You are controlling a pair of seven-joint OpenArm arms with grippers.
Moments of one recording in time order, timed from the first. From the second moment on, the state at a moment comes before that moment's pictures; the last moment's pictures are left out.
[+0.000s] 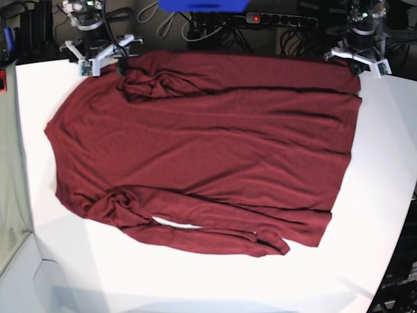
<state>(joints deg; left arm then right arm) 38.0 -19.7 -8.0 92.5 -35.5 8.1 7.9 -37.8 -4.6 18.0 100.9 -1.3 17.4 -13.7</state>
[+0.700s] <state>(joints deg) 37.9 -19.7 -8.0 92.3 -35.5 8.1 7.8 -37.9 -4.5 18.2 100.8 -1.3 17.4 -13.7</state>
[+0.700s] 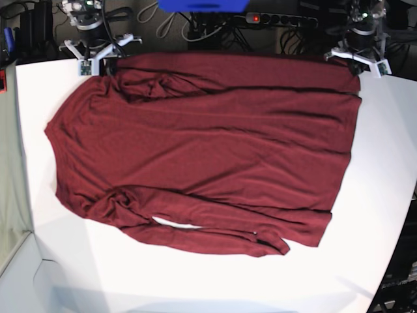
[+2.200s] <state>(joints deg) 30.3 -18.9 -16.9 104.9 -38.0 4.3 15.9 -35.6 -4.5 18.6 108.4 -1.3 17.4 -14.0</state>
